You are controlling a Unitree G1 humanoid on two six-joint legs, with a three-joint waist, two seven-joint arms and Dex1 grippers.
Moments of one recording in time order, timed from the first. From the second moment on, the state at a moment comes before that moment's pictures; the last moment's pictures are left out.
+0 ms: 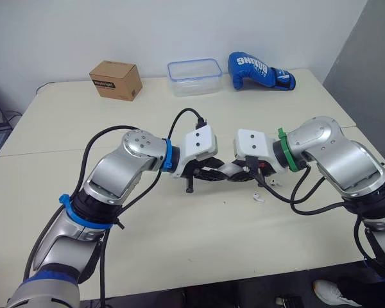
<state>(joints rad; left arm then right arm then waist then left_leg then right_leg) -0.82 0.60 -0.35 -0.21 -0.31 0.72 -1.12 -0.93 -0.78 0.47 -0.28 0.18 0.80 1.24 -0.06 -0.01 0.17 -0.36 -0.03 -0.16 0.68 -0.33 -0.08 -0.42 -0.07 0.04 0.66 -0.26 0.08</state>
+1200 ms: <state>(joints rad) -0.50 0.59 0.05 -0.31 -0.59 0.69 -1.03 -0.86 -0.58 0.06 -0.18 0.56 0.99 1.12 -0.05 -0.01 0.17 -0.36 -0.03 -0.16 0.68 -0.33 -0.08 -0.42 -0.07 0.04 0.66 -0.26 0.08</state>
